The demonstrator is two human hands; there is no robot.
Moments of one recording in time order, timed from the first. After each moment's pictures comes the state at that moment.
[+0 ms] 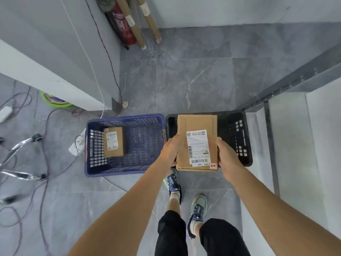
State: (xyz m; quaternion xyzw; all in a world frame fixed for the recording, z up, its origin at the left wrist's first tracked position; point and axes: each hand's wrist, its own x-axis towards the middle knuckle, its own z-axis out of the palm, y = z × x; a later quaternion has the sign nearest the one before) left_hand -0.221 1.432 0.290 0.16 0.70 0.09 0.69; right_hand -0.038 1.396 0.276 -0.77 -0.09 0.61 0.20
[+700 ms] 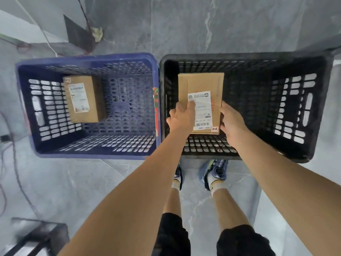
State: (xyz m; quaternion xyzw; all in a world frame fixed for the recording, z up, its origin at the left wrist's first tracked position) left_hand -0.169 1.464 -0.052 0.36 0.78 -0.07 0.50; right_hand -0.023 1.455 -0.059 -0.75 -0.12 0.63 0.13
